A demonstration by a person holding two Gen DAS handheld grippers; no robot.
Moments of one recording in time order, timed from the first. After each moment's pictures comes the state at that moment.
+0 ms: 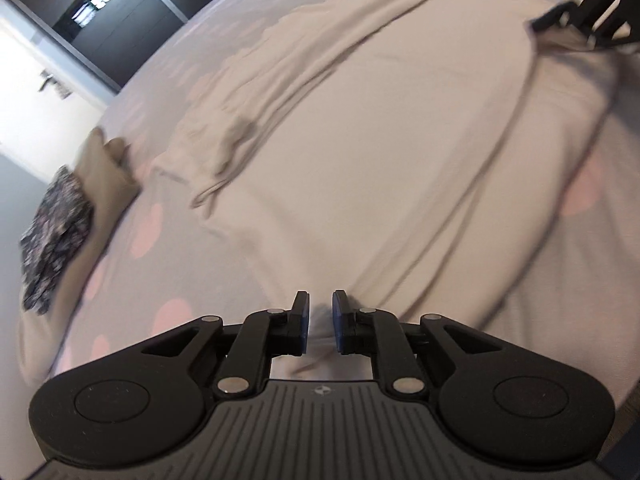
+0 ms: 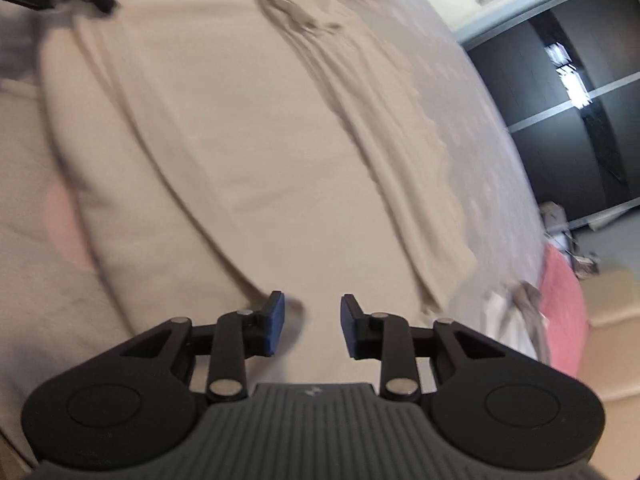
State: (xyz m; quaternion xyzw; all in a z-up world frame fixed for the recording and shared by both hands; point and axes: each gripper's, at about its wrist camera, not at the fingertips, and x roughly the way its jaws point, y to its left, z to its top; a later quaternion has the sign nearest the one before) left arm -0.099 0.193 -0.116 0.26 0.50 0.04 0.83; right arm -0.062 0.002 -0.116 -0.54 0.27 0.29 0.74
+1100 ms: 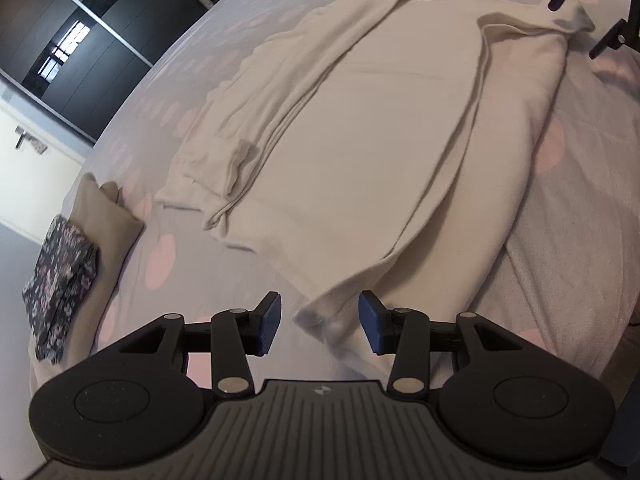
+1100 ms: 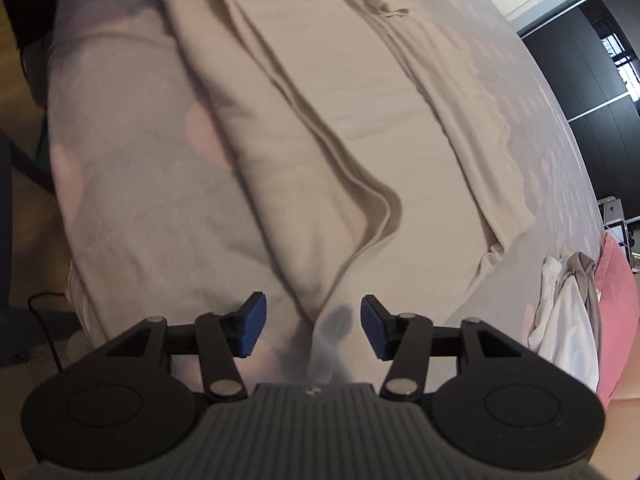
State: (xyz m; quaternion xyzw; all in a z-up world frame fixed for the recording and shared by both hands) left arm -0.124 0.207 -0.095 0.32 0.46 -0.05 0.82; right arm -0.118 -0.041 -0.113 -0.53 0.33 0.39 0.68
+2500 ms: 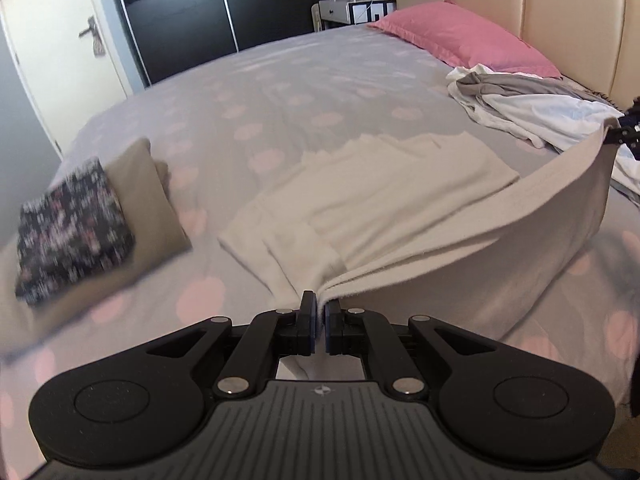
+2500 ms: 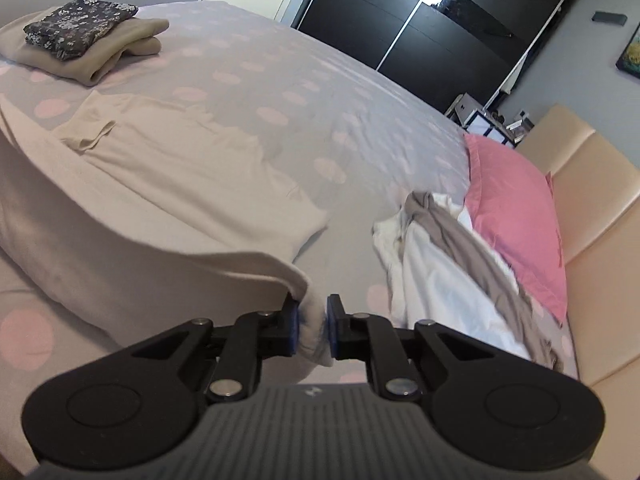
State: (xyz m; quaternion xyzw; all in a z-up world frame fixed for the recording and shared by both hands) left arm -0.045 0.274 0.027 0.08 0.42 0.02 0.91; right arm 0.021 -0.093 0.016 -0.32 0.31 0.20 0.87
